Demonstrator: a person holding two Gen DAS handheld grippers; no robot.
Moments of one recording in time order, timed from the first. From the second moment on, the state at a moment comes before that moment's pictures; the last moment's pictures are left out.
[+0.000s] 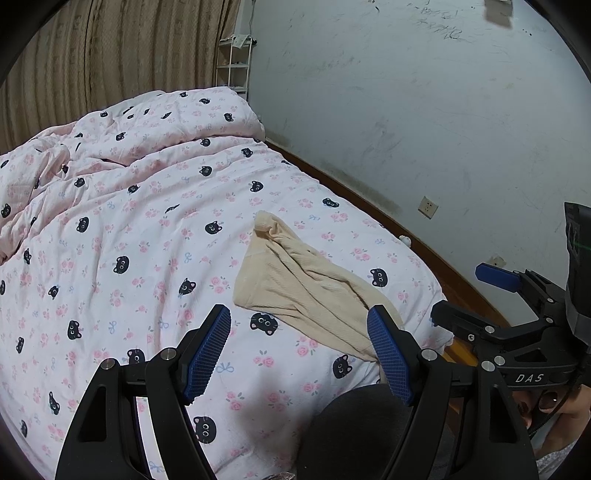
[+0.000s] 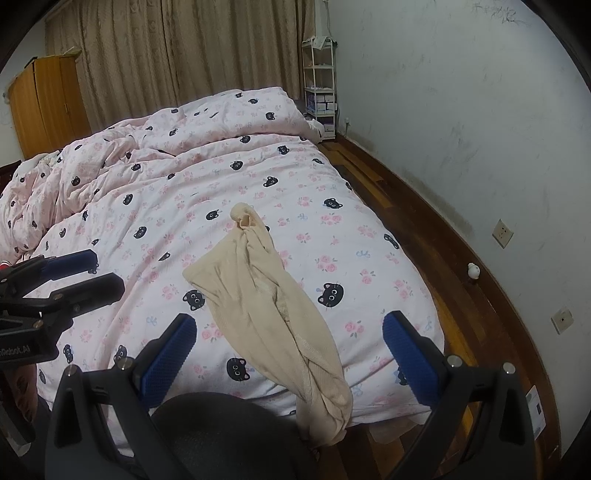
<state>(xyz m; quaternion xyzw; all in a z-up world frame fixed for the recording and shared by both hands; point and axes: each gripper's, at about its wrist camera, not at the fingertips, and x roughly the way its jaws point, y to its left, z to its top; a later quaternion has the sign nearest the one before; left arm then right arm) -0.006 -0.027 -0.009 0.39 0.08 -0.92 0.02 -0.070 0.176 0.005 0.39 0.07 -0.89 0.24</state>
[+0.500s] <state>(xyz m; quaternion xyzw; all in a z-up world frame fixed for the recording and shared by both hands) -0.063 -0.079 -0.097 0.45 0.16 -0.88 0.00 -0.091 0.170 -0.029 0.42 0.06 -0.87 0.24</state>
